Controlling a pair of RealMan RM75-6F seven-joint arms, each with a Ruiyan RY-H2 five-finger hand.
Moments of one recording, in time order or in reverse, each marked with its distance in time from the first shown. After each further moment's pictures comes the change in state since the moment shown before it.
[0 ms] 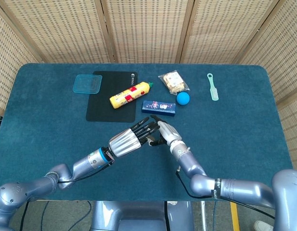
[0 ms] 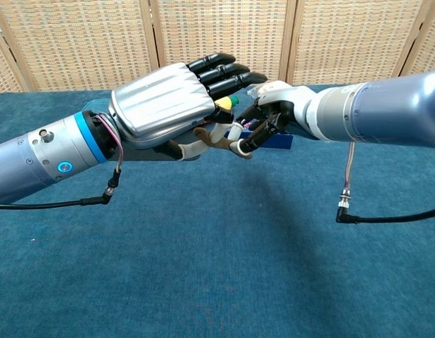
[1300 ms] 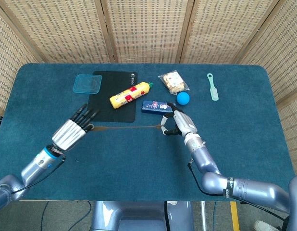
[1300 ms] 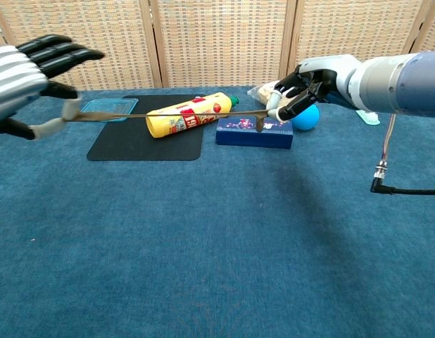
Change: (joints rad) left arm 0.288 0.229 0.078 0.093 -0.083 0.187 -0.154; right arm -0.076 0.090 0.012 -0.011 -0.092 0.066 0.036
